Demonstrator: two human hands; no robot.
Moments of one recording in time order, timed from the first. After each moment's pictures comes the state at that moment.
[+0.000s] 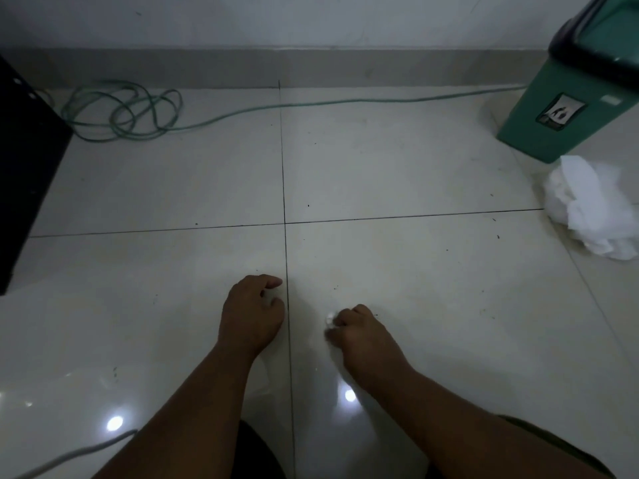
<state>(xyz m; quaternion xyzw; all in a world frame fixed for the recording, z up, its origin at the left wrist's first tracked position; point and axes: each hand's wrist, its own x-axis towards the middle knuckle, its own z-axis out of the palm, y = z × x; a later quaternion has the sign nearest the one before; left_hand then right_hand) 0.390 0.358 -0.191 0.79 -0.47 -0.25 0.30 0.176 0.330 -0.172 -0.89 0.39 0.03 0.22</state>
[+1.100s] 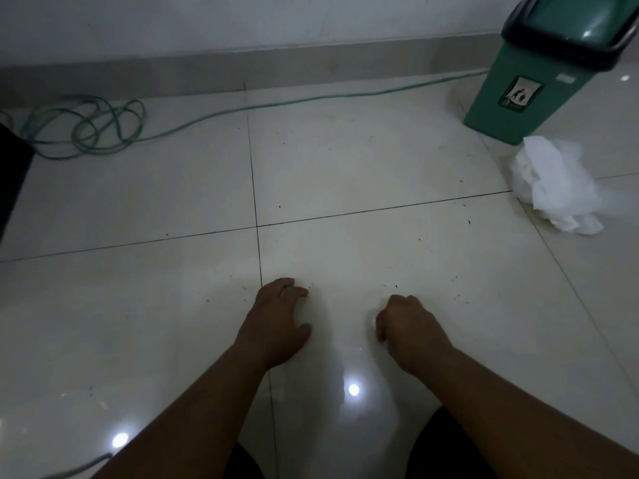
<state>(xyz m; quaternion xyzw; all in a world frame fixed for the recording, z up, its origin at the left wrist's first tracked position) 0.336 0.341 -0.189 0.71 -0.63 -0.30 0.10 0.093 0.301 -0.153 -0.79 0.56 0.13 0.21</state>
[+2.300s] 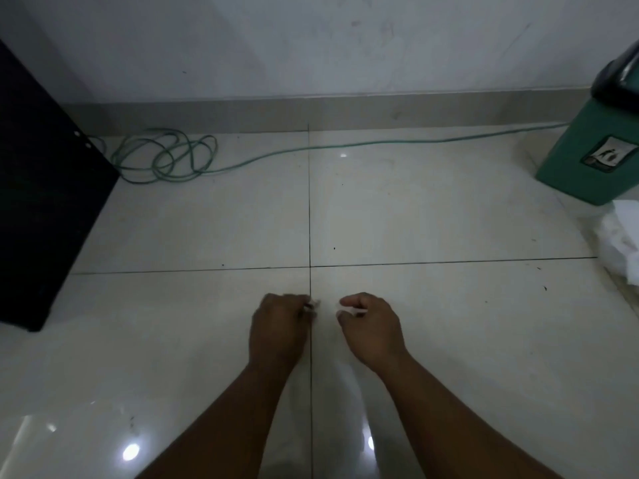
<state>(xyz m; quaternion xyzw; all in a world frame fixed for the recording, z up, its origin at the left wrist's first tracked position) 0.400 0.299 -0.190 0.80 -0.54 -0.13 0.22 0.243 0.247 -0.173 -0.64 0.61 -0.19 0.42</state>
